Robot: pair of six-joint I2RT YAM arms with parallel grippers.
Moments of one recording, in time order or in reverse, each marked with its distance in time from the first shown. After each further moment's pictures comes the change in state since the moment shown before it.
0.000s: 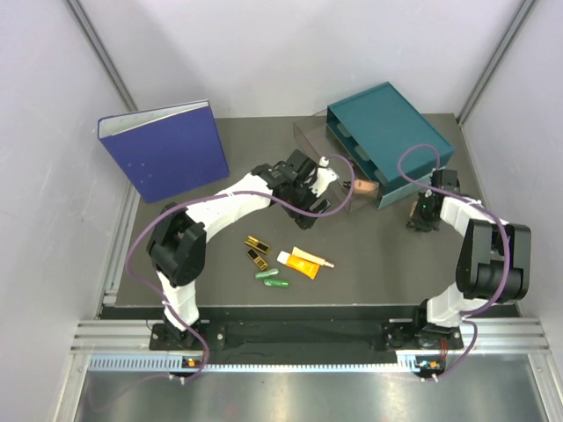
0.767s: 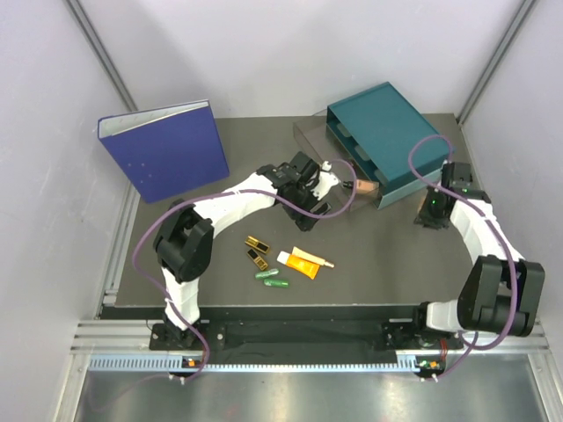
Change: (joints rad) left arm 0.000 0.046 0.014 -0.012 0.005 0.035; right arm 0.001 -0.216 0.050 -0.238 0.014 0.025
